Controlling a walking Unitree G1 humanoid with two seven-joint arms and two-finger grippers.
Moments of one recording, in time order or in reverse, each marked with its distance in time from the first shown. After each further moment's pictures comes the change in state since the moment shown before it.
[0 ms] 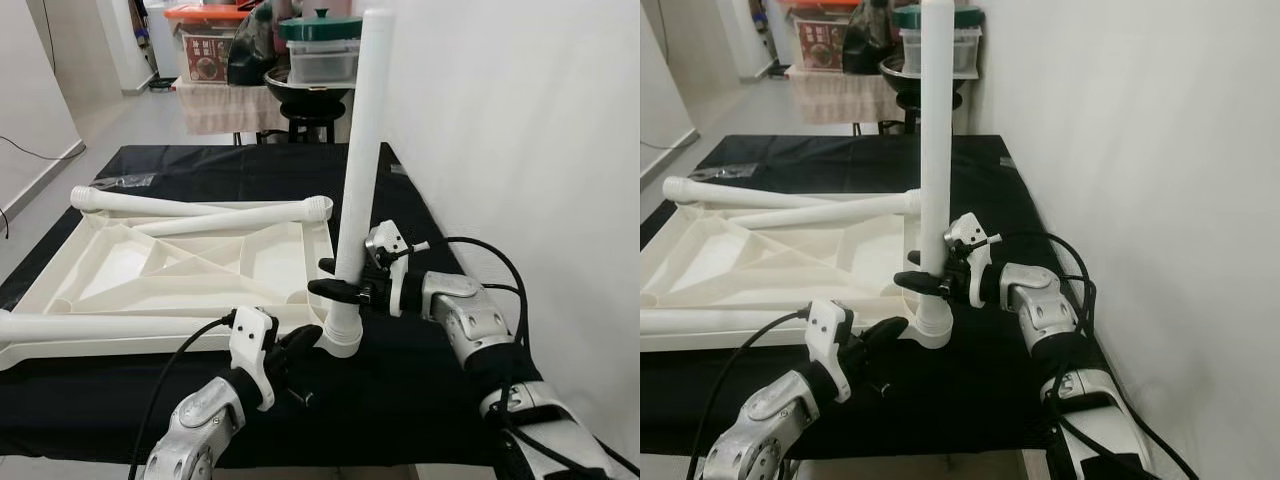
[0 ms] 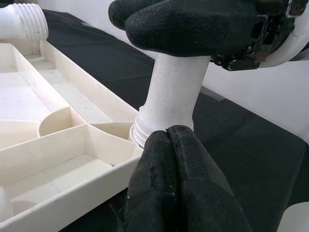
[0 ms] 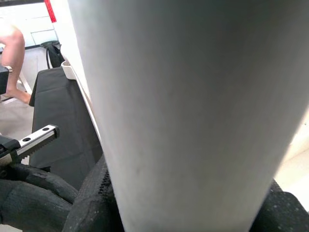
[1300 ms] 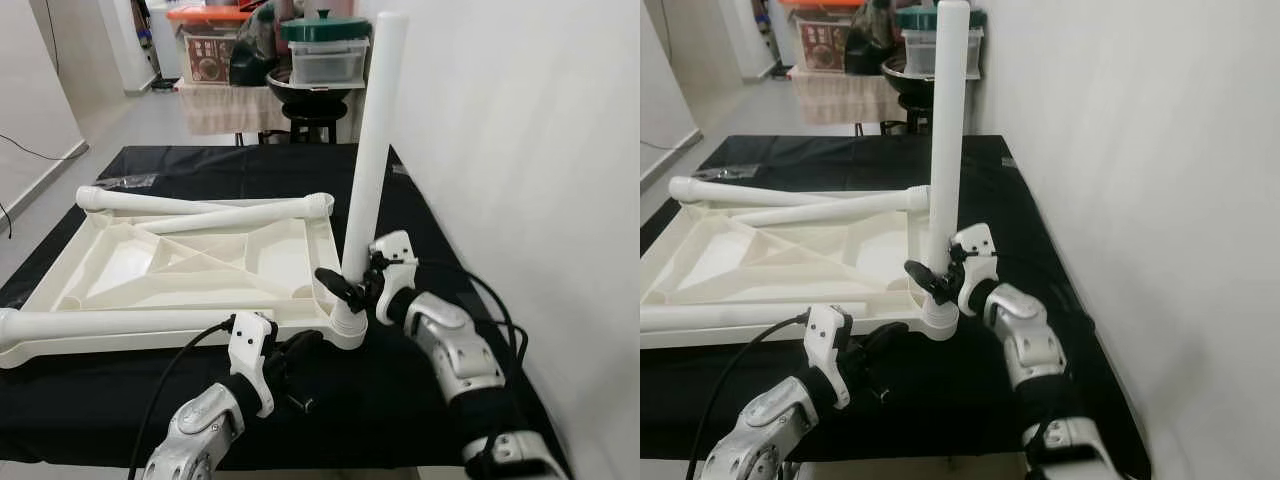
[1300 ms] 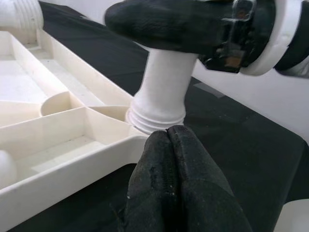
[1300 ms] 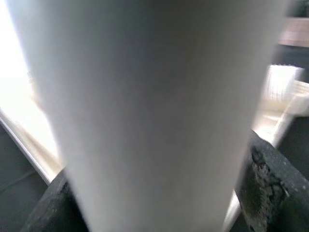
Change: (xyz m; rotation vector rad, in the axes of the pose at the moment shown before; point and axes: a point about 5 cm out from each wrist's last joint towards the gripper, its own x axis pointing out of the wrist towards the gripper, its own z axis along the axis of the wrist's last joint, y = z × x) left arm -0.004 -0.002 -0.003 -0.017 0.011 0.003; right arm 0.001 0.006 -0.010 0.006 -0.052 -0.304
